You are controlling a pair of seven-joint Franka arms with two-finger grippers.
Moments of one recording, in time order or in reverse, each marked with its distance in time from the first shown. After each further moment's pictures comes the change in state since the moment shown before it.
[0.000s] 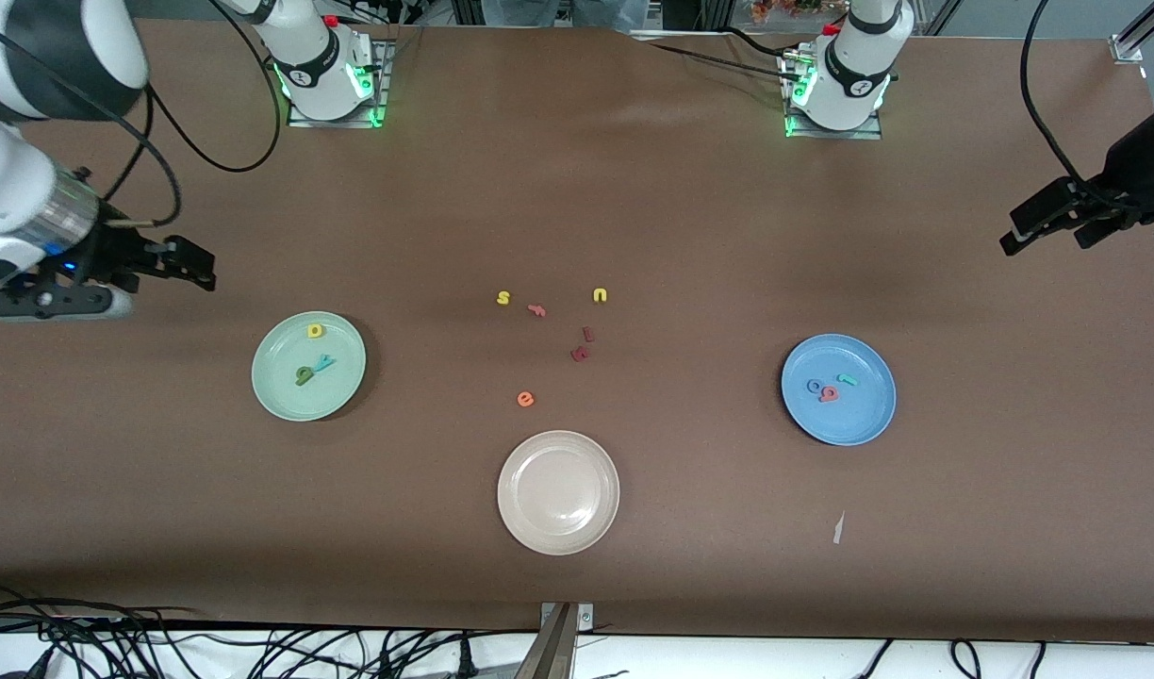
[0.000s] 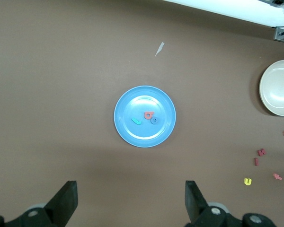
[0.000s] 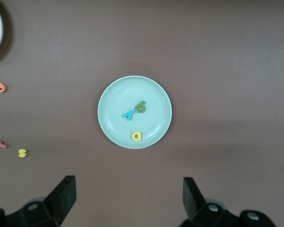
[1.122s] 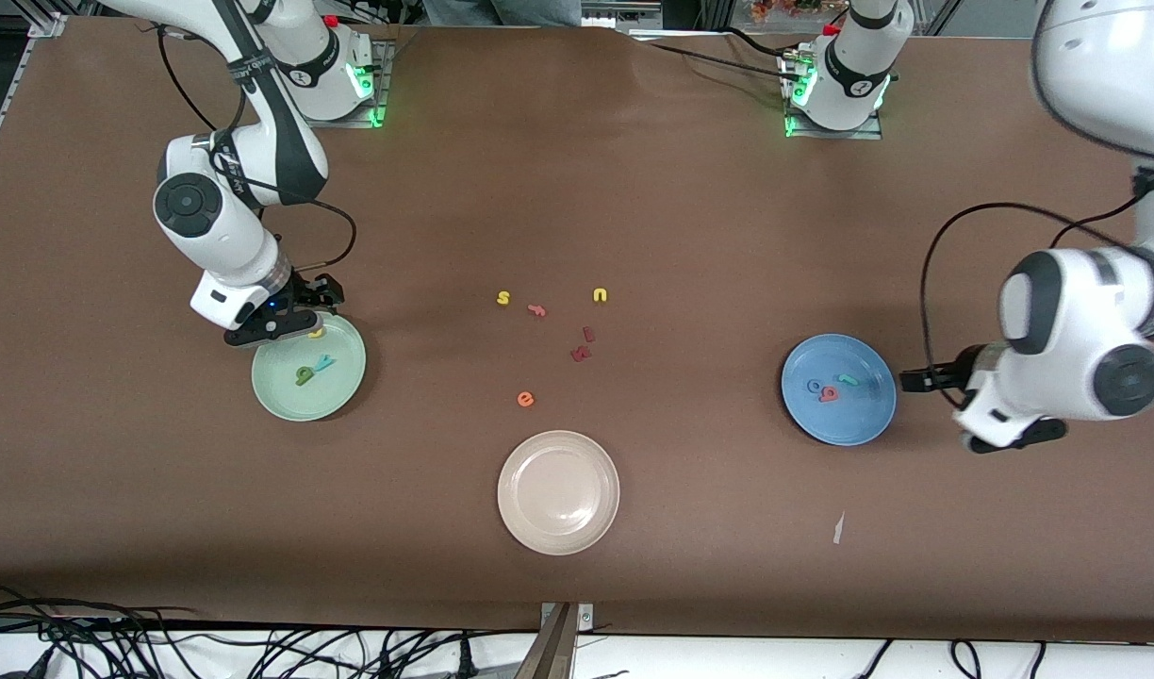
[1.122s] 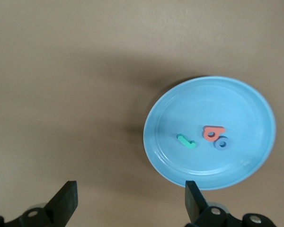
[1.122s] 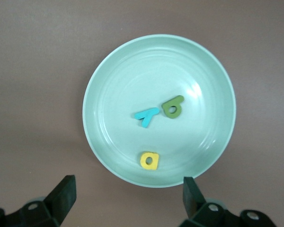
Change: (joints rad) left arm -0.043 0.582 0.101 0.146 0.068 0.097 -0.024; right arm 0.010 0.080 0.108 -0.614 -0.141 0.740 -0.062
